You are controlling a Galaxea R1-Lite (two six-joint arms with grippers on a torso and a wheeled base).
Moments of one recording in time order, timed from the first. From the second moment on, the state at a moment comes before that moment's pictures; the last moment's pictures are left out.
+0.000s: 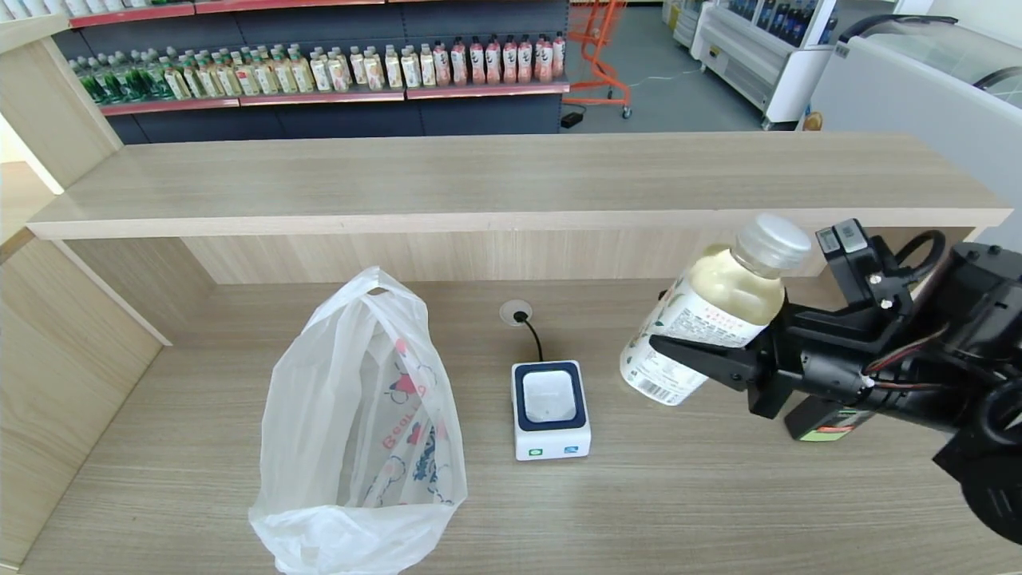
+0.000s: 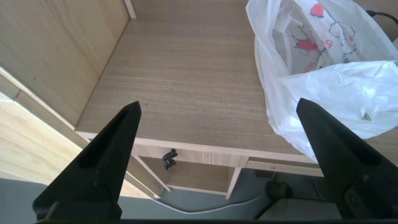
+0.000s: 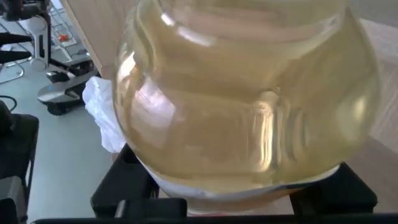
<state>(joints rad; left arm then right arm) 0.00 0.00 0.00 0.05 0.13 0.01 0.33 1.65 -0.55 -1.17 0.80 -0.08</state>
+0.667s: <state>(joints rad) 0.00 0.00 0.00 0.05 0.13 0.01 0.34 1.25 -0.55 -0.72 0.25 0.05</state>
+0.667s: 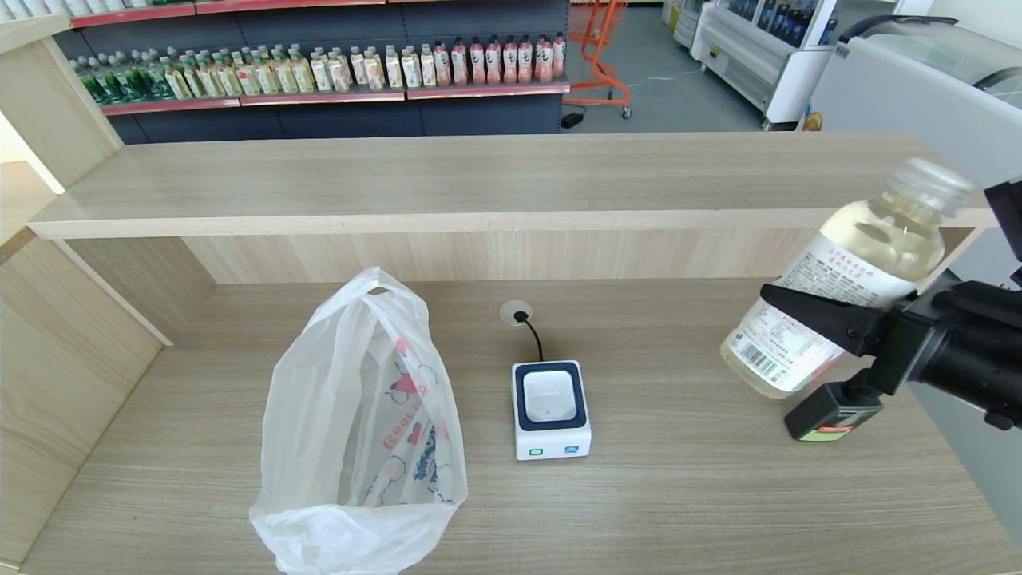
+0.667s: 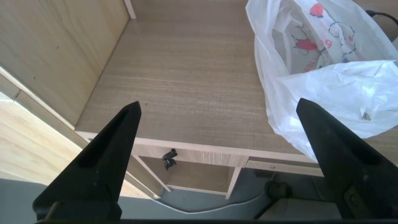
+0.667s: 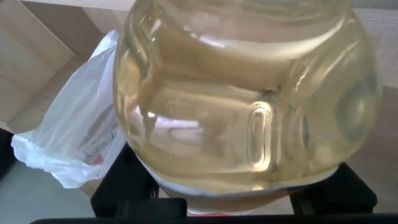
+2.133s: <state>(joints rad) 0.00 0.00 0.00 0.05 0.13 0.01 0.52 1.43 -0.60 -0.58 0.25 0.33</state>
